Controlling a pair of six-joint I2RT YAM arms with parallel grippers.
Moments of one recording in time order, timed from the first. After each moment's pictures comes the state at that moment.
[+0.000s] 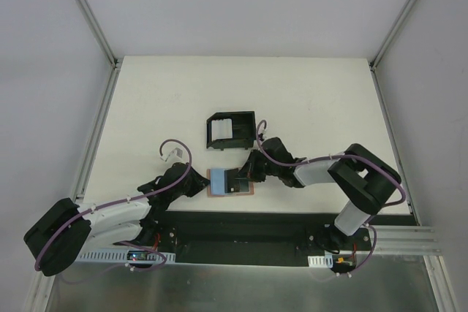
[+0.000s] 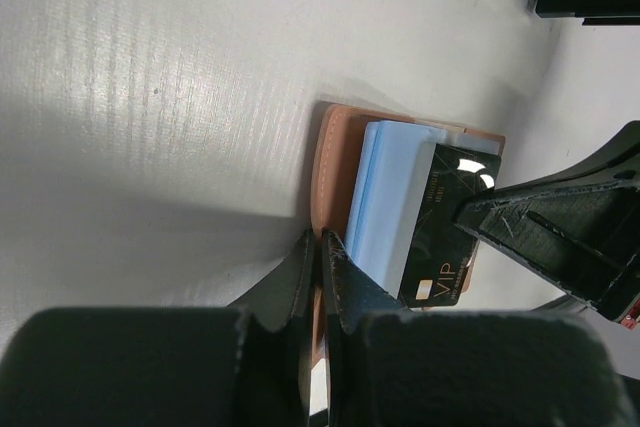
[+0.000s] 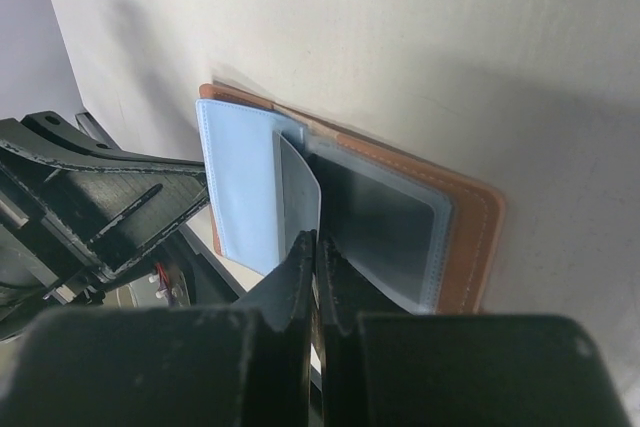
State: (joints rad) left arm -0.78 0.97 0.14 0.12 -0.13 -1.23; right arm 0.81 1.65 0.56 0.40 -0.32 1.03
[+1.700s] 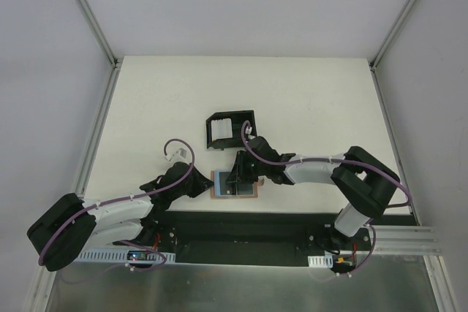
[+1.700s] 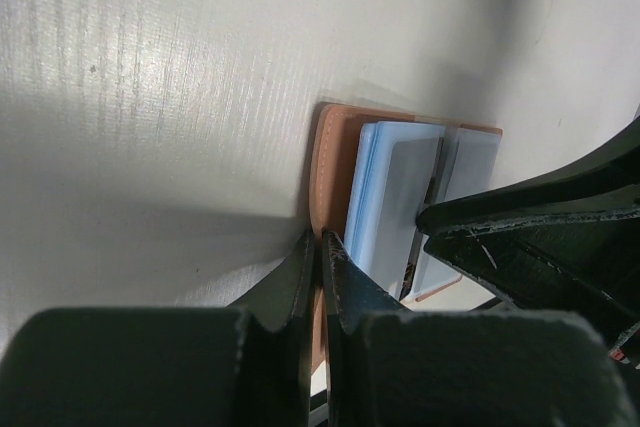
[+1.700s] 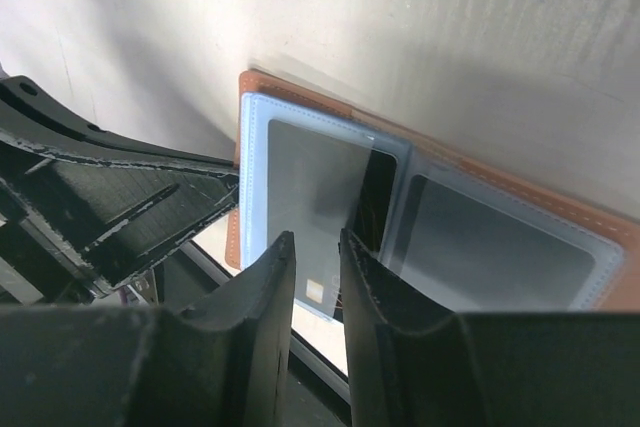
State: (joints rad) left arm -0.78 1.02 0.14 0.18 -0.06 -1.23; right arm 0.93 1.65 0.74 0.13 -0.22 0.95
